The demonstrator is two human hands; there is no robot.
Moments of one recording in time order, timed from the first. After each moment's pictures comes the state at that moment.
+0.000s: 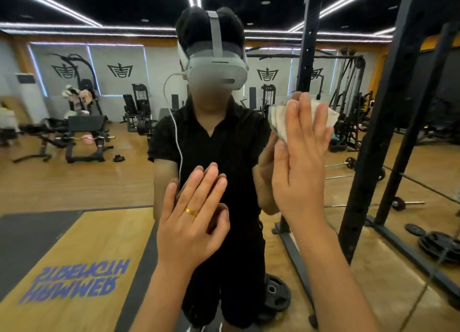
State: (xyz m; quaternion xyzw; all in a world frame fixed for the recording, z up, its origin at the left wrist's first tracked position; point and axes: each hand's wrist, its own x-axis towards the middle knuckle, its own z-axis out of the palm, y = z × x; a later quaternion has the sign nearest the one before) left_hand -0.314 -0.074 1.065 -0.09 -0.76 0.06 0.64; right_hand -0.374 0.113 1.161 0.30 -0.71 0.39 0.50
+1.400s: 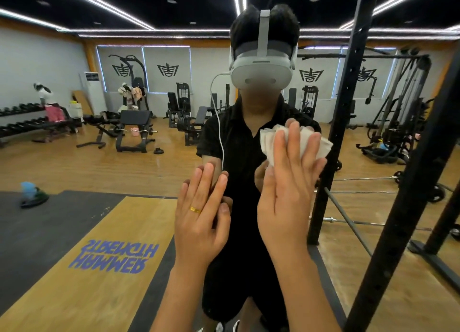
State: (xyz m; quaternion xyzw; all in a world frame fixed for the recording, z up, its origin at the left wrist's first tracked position) left_hand -0.311 -0.060 1.067 -0.03 -0.75 -0.06 0.66; right_hand -0.354 0.079 1.137 0.34 -0.68 0.45 0.46
